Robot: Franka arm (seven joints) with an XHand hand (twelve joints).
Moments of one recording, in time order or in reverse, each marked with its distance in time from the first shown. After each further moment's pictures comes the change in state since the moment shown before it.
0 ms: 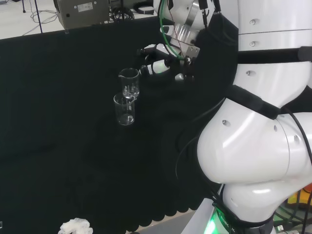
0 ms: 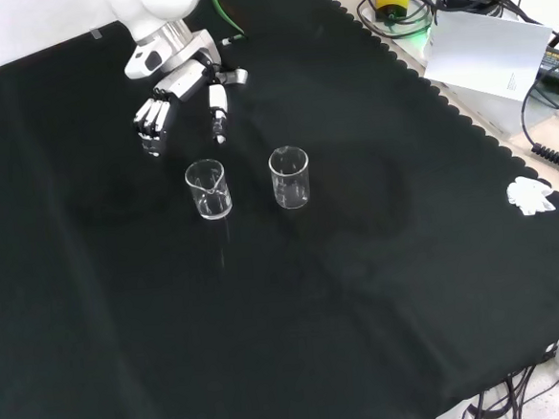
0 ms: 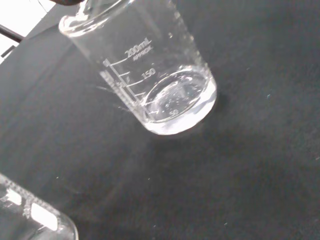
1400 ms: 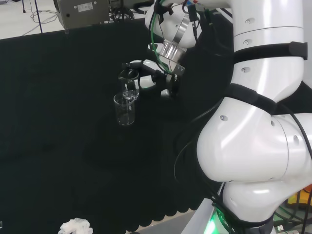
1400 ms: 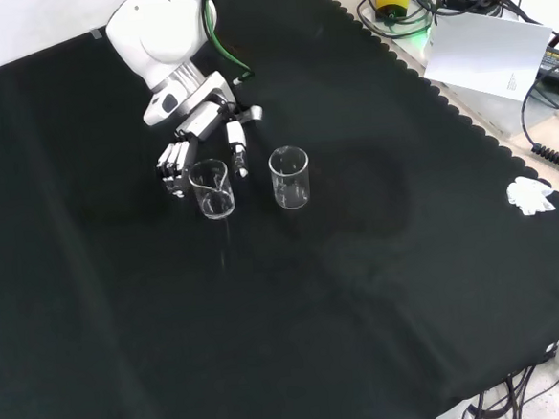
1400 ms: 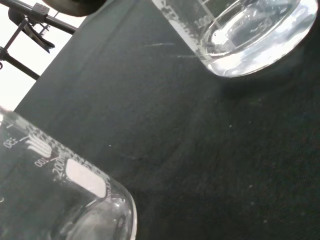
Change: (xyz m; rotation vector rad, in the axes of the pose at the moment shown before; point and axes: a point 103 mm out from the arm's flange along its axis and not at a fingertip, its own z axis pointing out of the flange) arm 0.020 0.026 0.071 0.003 0.176 -0.094
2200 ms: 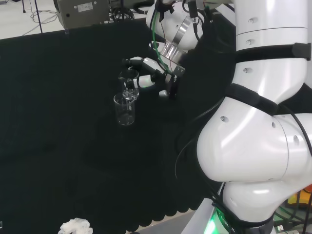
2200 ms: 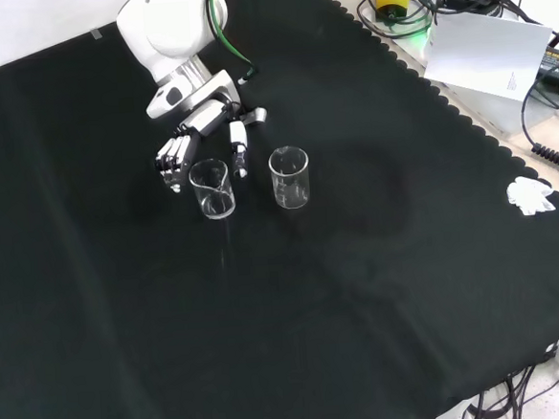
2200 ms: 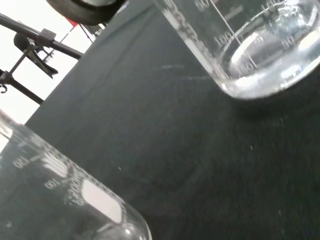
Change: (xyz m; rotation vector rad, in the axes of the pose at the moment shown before) arm 0.010 0.001 -0.005 -0.092 -0.015 -0.018
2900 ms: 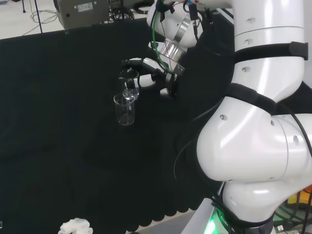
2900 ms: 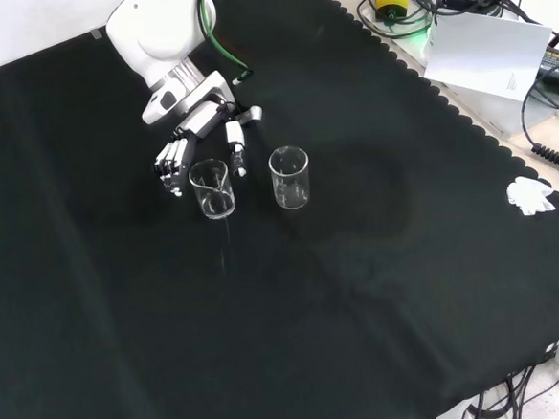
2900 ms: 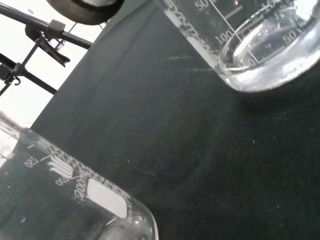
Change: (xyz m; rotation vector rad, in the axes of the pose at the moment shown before) arm -0.007 0.002 0.002 0.067 0.065 0.001
